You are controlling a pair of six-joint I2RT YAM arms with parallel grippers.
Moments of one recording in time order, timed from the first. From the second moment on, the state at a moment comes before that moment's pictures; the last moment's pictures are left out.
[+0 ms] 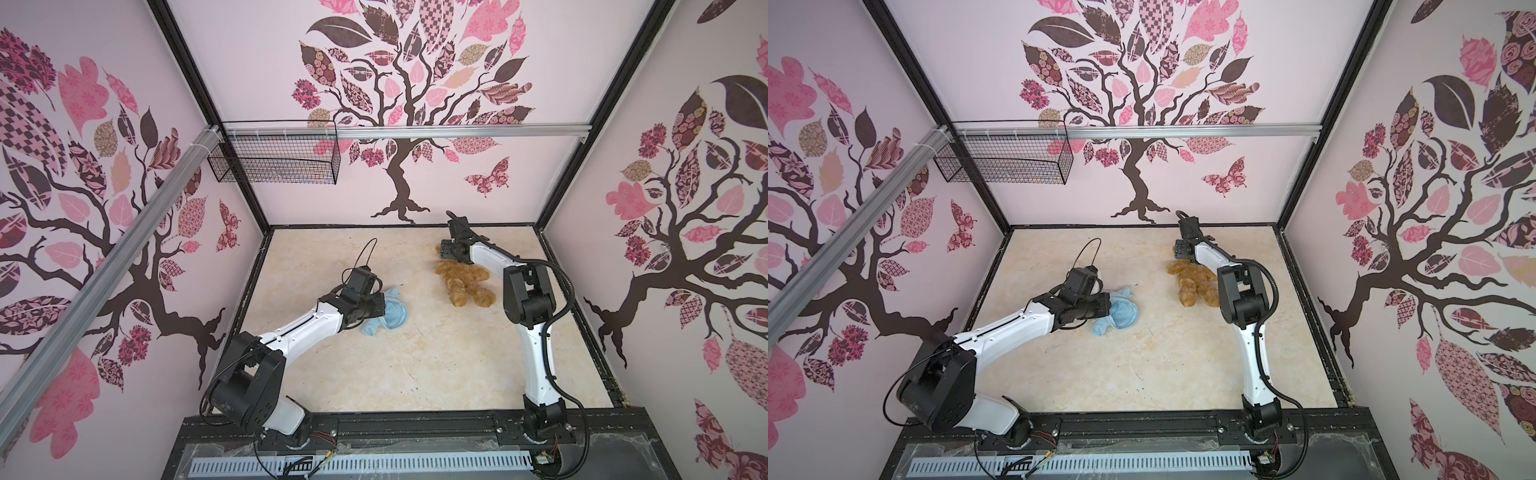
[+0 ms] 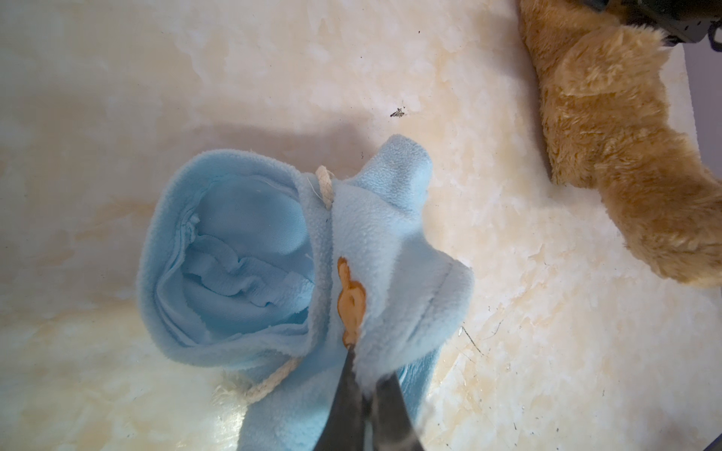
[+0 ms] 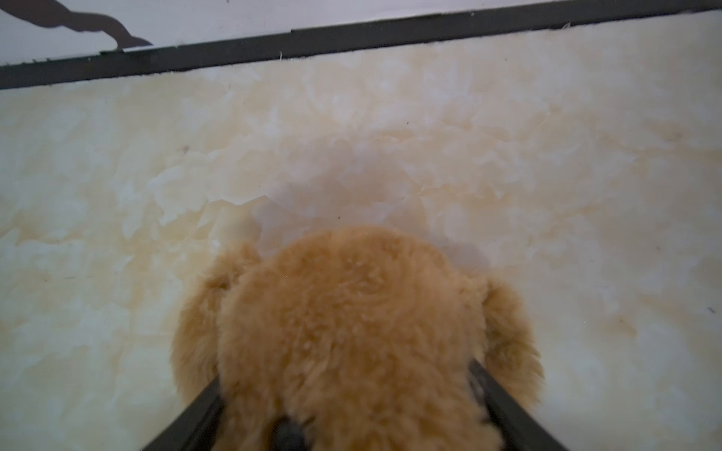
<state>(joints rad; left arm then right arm) -0.54 1.49 0.92 -0.33 0.05 -0.56 0.27 2.31 1.81 -0.37 0.20 0.30</state>
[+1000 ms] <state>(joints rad) -0.54 1.49 0.92 -0.32 0.06 -0.55 0.23 2.05 1.50 -0.40 -0.03 0.22</state>
